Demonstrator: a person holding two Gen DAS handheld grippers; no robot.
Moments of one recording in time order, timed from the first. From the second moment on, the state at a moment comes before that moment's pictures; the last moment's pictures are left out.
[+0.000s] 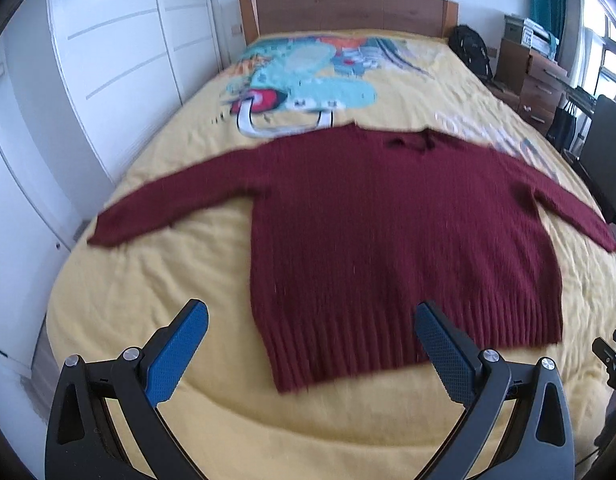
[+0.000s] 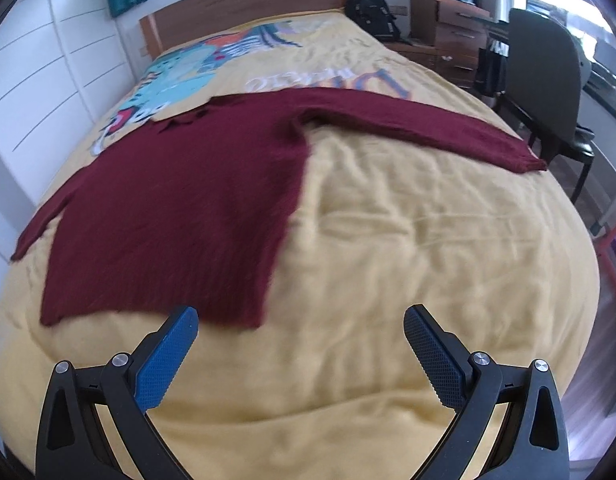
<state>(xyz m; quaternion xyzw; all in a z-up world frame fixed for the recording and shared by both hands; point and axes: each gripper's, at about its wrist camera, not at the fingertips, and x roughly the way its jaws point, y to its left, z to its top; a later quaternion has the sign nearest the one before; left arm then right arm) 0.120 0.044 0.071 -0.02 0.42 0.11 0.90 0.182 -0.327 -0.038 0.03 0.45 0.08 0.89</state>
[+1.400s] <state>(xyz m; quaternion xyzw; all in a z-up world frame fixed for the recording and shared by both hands) 0.168 0.116 0.044 -0.05 0.46 0.22 0.86 0.411 -0.616 -0.113 0.29 0.44 -0.12 0.84</state>
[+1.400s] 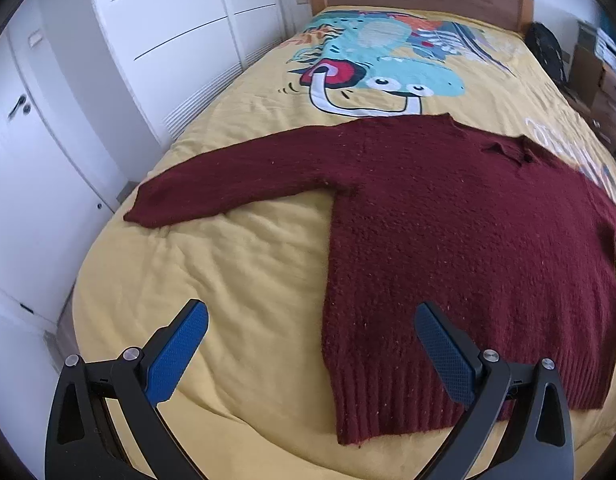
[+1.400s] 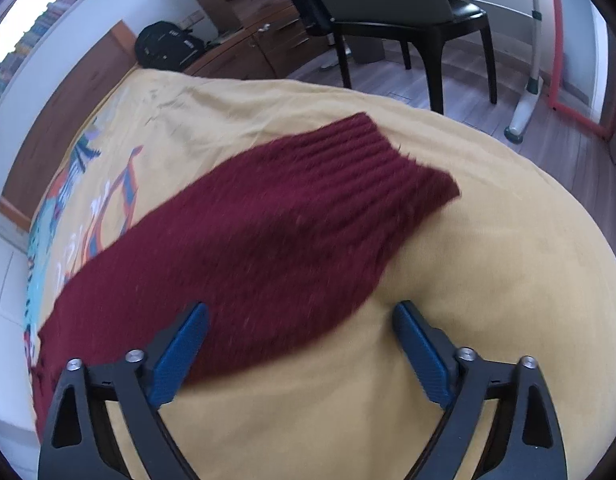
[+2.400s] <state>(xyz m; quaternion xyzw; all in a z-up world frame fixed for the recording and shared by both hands) 0.154 0.152 0.046 -0.12 0.44 0.22 0.86 0.475 -0.550 -0.032 0.27 0.43 -0.02 0.86</state>
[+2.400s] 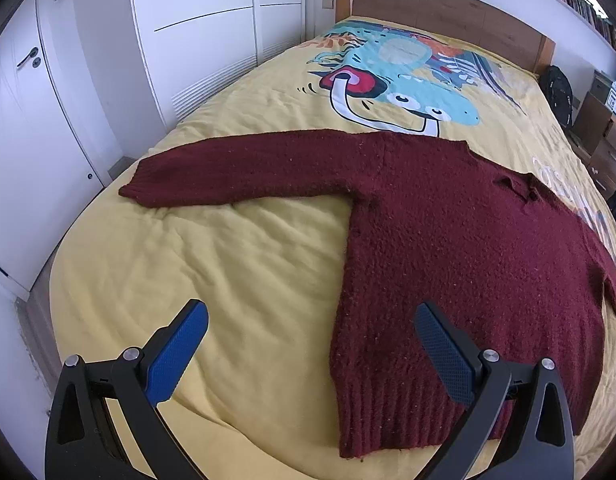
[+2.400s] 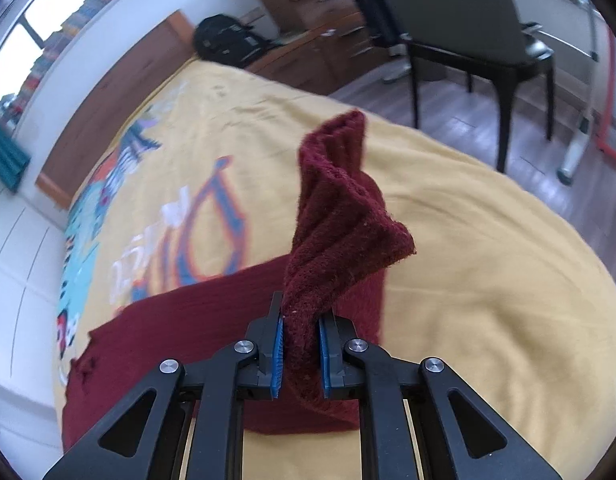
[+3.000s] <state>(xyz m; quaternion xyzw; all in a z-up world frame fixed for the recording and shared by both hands) 0.117 0.205 0.041 -0.12 0.43 0.24 0.86 0.521 -0.300 -0.011 0.20 0.49 0.14 0.84</state>
